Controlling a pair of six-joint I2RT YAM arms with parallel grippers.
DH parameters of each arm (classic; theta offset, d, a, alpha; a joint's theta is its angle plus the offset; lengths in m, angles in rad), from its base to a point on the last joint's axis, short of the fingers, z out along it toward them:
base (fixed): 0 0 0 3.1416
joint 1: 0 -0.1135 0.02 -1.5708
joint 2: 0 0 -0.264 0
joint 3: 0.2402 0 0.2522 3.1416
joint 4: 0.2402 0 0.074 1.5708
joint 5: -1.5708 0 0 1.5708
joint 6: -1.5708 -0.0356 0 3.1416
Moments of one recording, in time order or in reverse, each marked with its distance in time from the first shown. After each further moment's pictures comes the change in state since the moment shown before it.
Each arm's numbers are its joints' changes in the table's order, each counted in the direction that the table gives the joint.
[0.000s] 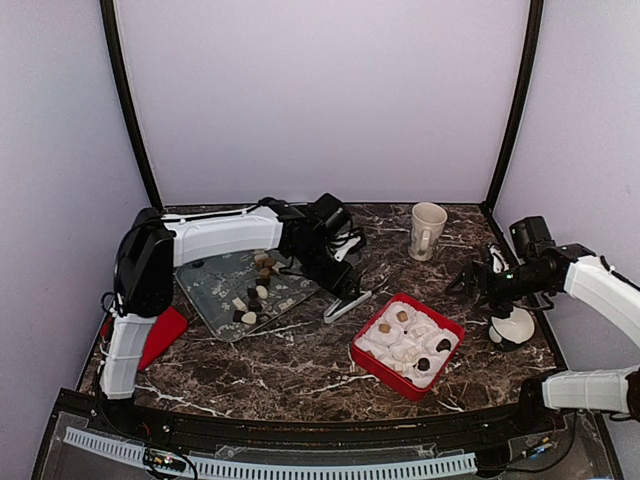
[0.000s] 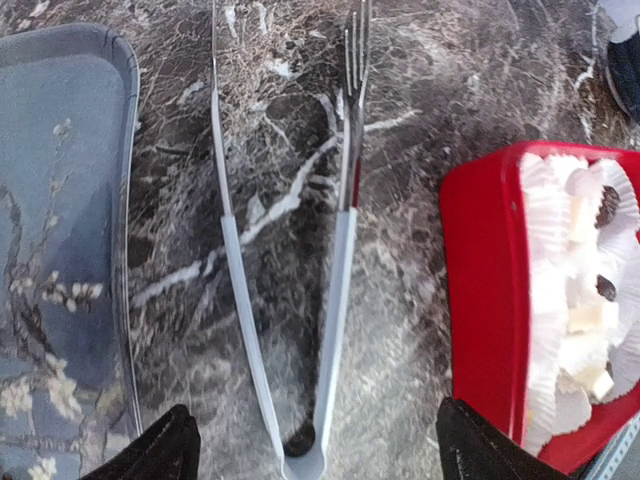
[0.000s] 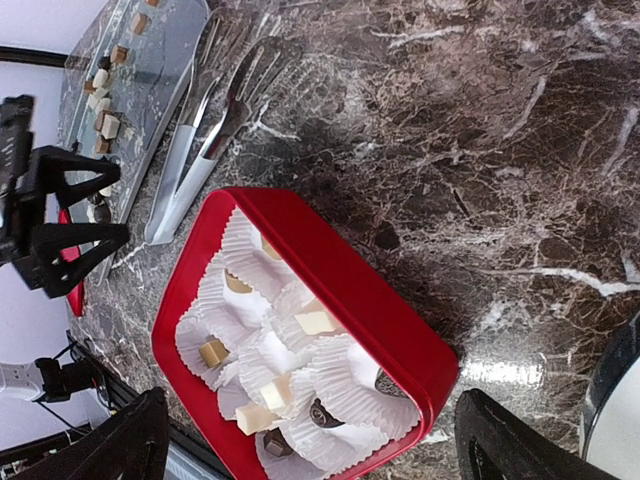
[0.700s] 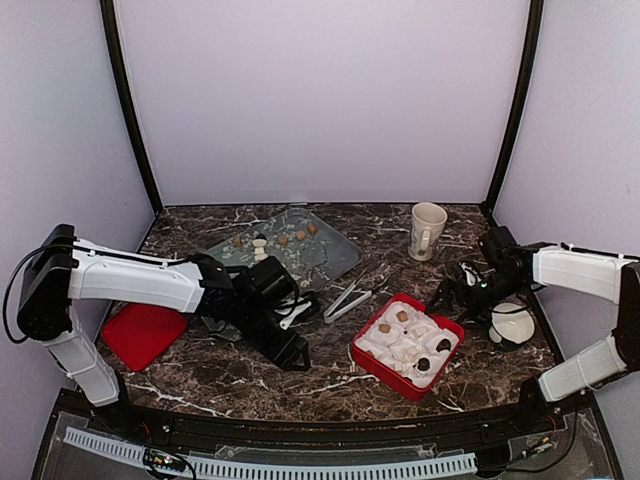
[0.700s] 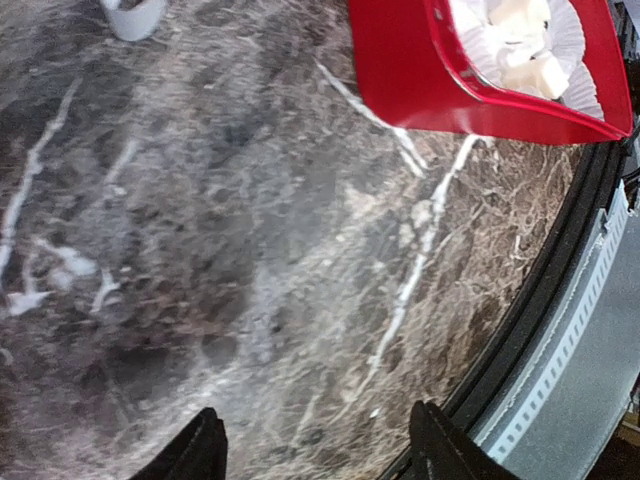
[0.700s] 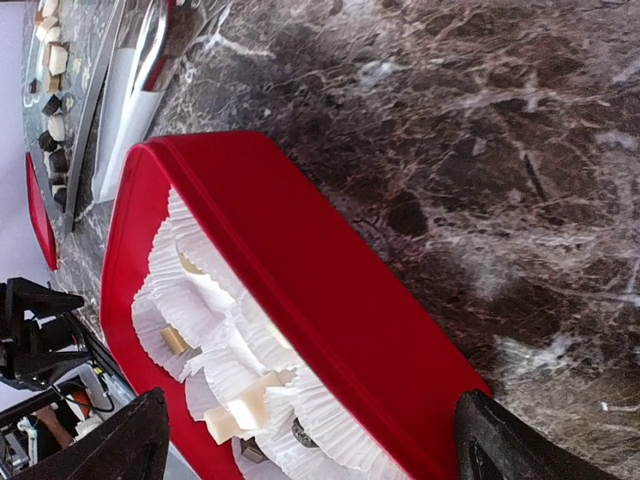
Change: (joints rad) left arm 0.123 0.618 -0.922 -0.241 -0.106 0.219; right arm -0.084 -0.298 0.002 -0.087 0.053 0.045
